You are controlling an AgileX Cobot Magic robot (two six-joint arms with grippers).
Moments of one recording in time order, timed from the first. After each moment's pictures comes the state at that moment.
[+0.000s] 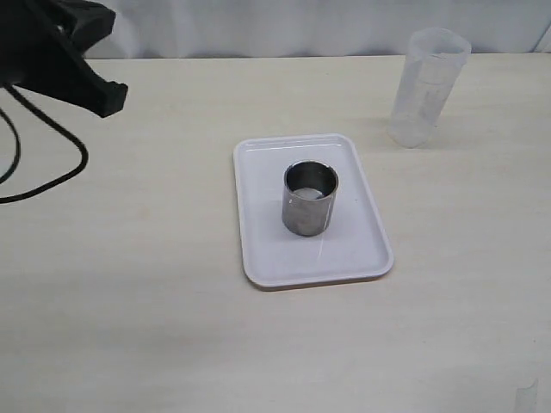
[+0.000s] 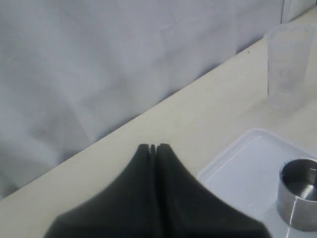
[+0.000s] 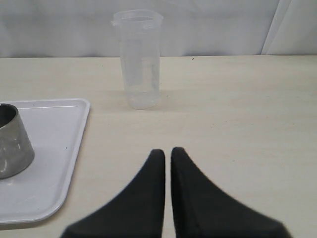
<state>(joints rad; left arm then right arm) -0.51 1.10 -0.73 1.12 0.06 -0.85 0.02 0.01 0.00 -0.14 0.34 0.12</state>
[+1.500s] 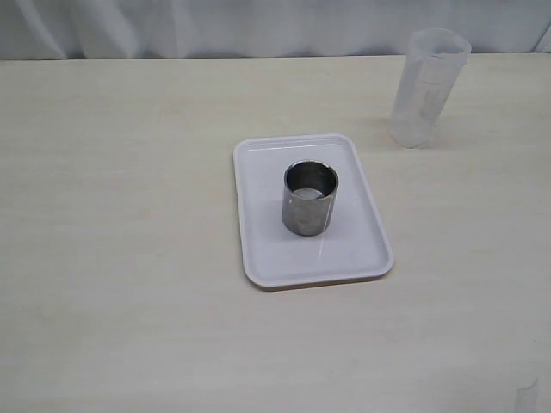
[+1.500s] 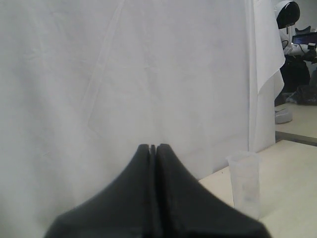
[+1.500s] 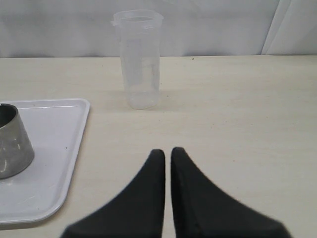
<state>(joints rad) -0.51 0.40 -0.46 1.09 -0.04 -0.94 0.02 0.01 0.00 -0.14 0.34 0.12</state>
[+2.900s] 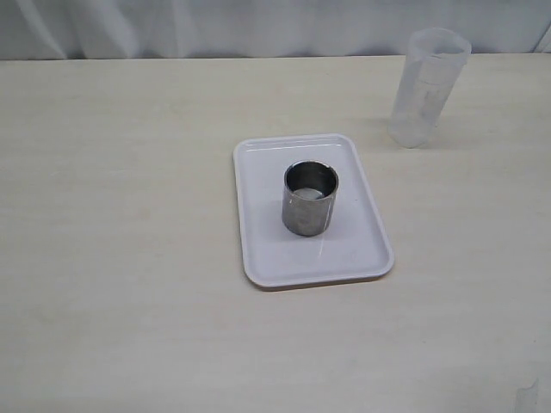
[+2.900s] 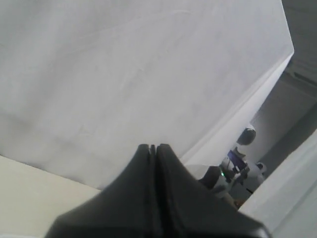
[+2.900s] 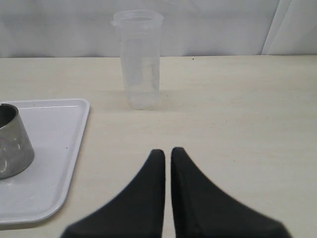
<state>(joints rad) -0.46 0.40 -0.46 0.17 -0.04 -0.94 0.02 0.01 0.00 -0.14 0.34 0.12</state>
